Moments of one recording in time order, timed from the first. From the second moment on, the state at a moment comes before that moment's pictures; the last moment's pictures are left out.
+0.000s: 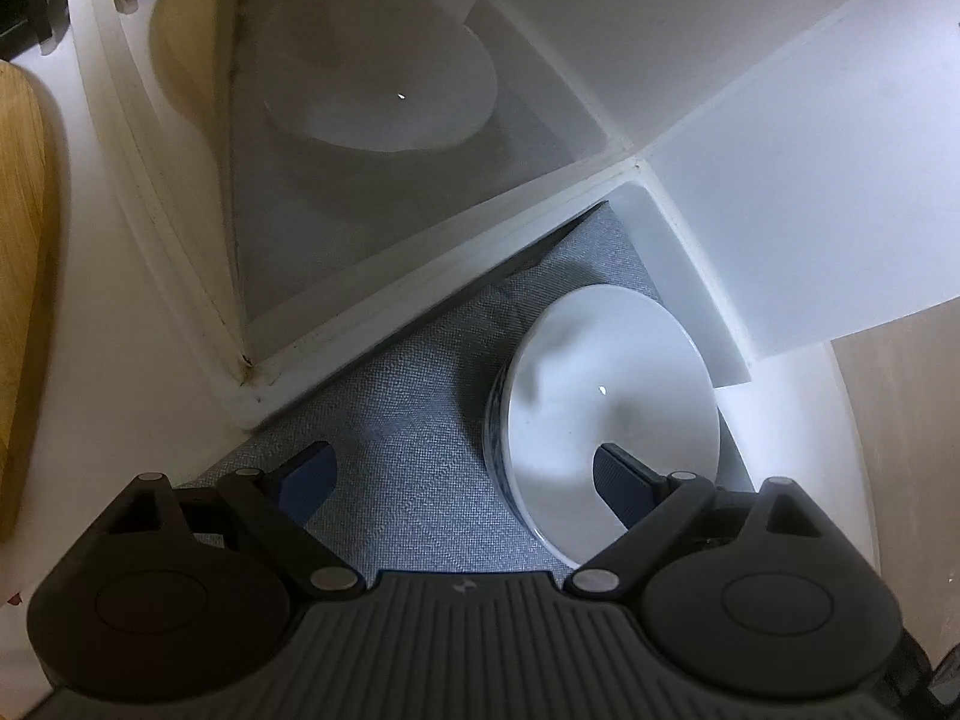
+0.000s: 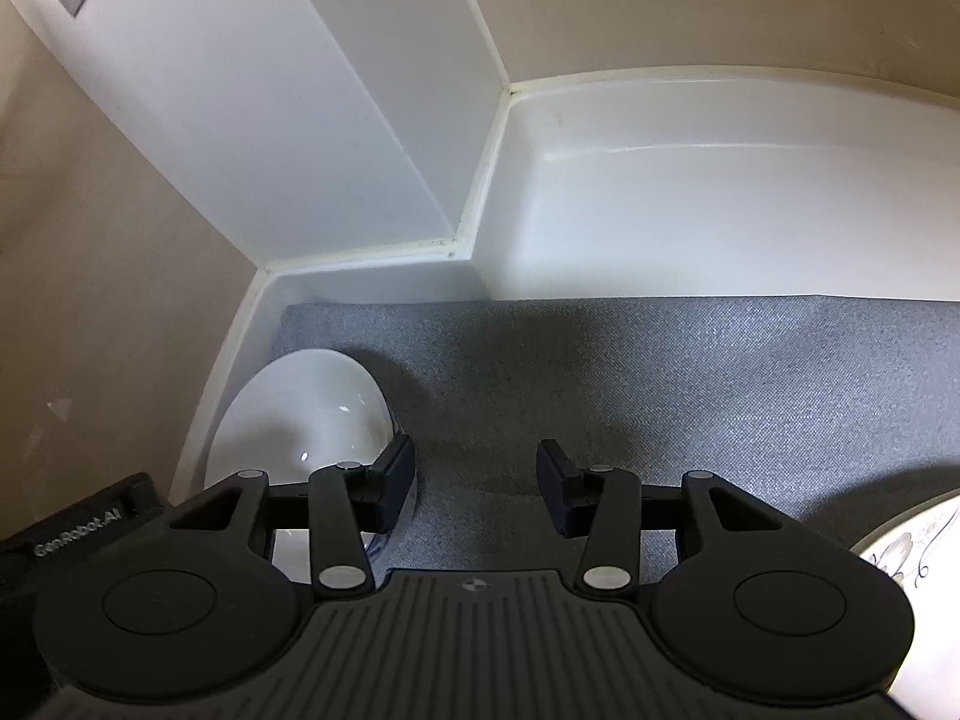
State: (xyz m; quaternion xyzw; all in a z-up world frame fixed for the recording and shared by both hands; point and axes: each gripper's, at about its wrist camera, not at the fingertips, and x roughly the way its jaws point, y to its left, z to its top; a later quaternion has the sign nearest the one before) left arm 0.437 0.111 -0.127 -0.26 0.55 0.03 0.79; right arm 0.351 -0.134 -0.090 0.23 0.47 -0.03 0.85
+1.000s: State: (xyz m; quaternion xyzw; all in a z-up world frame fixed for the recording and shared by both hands) left arm 0.445 0.095 -0.135 -0.24 0.58 -0.01 0.78; right arm 0.377 -0.105 -0.116 0.23 0.50 0.03 0.84
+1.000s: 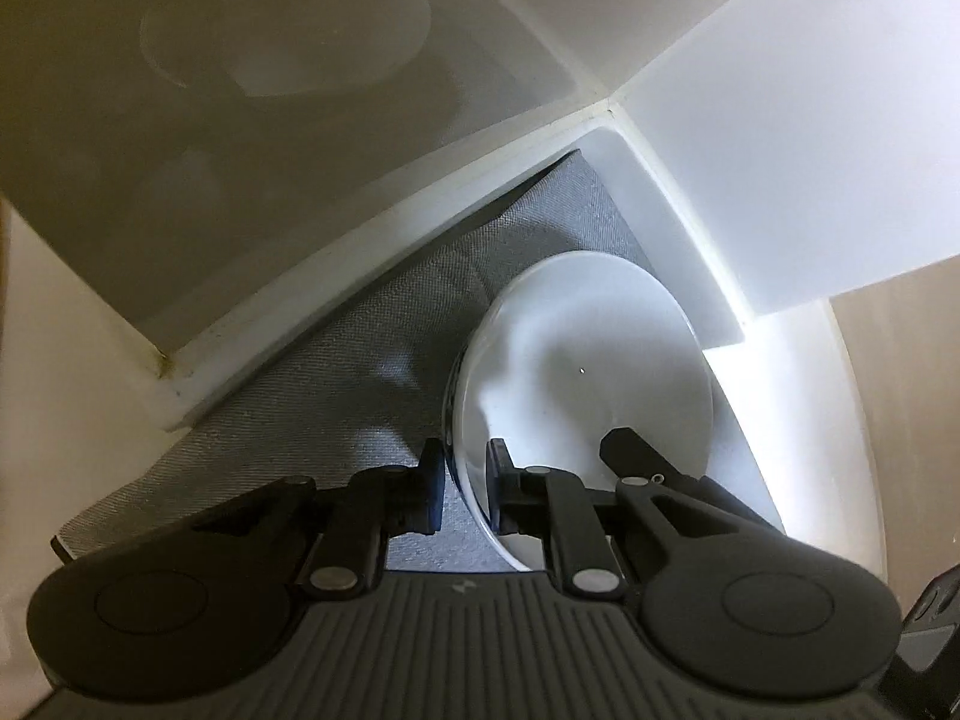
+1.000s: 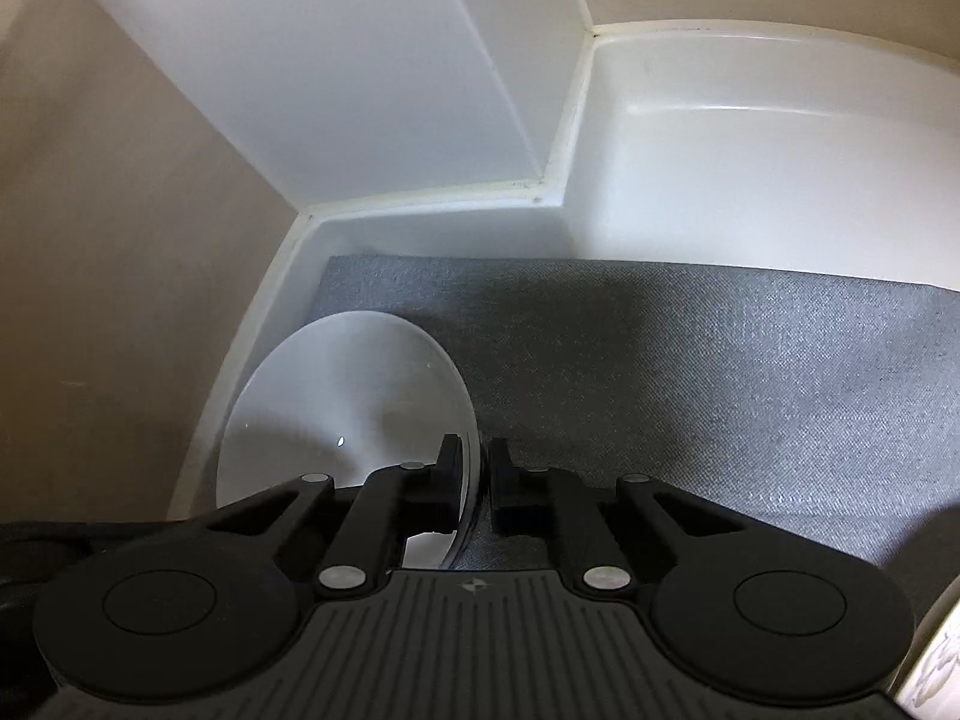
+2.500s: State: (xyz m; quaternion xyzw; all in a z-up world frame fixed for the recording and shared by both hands) left arm 0.257 0.158 -0.042 -0.16 0.56 -0.07 0.81; right arm 0.201 -0.043 -0.027 0.16 0.47 0.12 0.86
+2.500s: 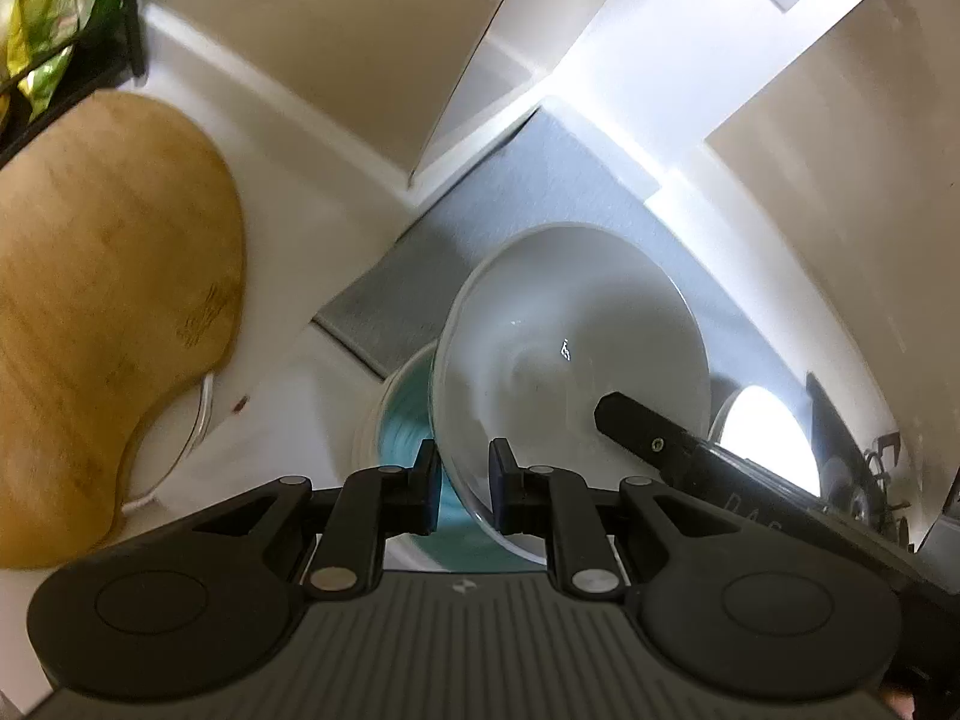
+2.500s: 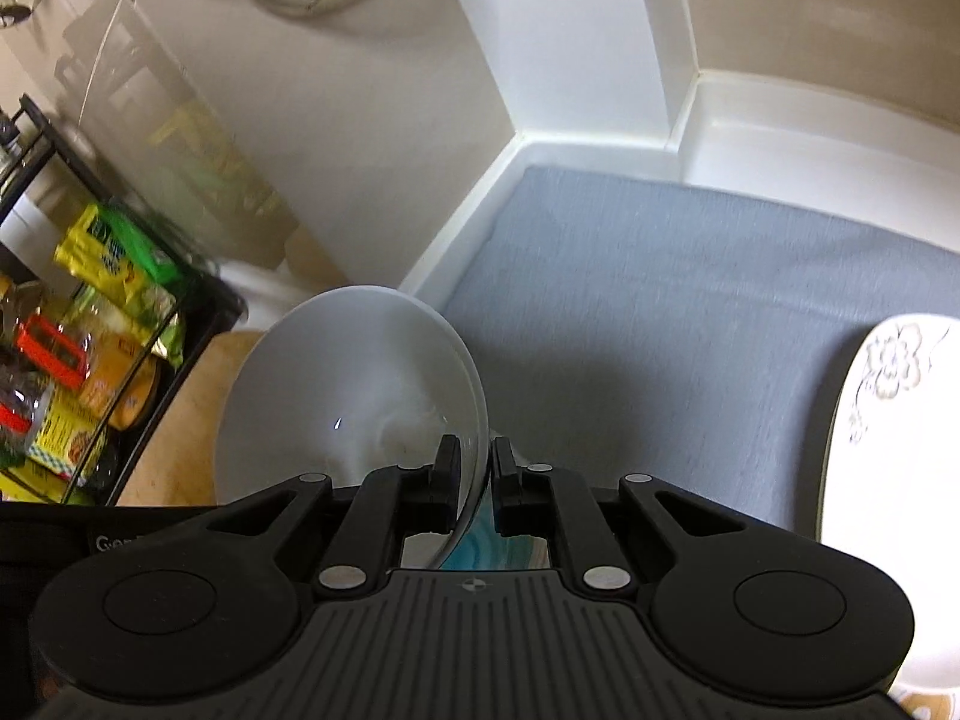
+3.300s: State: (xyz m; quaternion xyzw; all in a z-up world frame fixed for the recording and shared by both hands) left arm 0.256 0.165 -0.059 -0.16 0.59 -0.09 0.79; right arm 0.195 -0.045 -0.045 0.18 0.51 0.12 0.83
